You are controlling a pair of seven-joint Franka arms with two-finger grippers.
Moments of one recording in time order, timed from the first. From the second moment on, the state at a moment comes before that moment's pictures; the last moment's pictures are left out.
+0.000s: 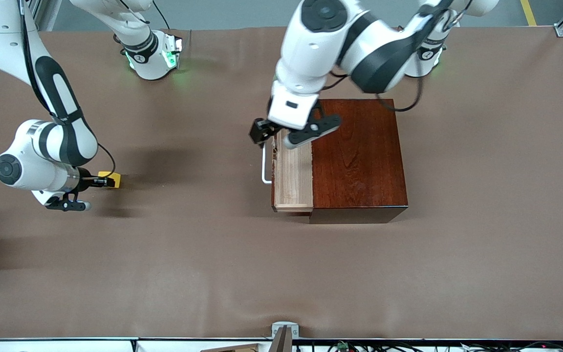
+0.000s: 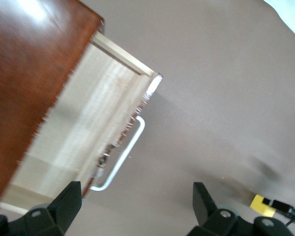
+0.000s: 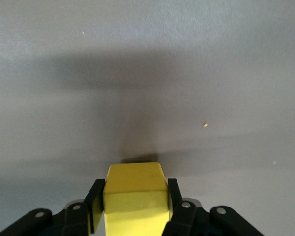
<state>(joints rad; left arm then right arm) -0.61 0.48 -0.26 -1.29 0.02 2.00 -1.42 -0.07 0.43 -0.09 -2.07 0.06 2.26 -0.09</state>
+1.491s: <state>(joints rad) -1.11 0.80 0.16 -1.23 0.02 2.28 -1.99 0.06 0.18 -0.08 -1.61 0.06 1.55 -0.02</state>
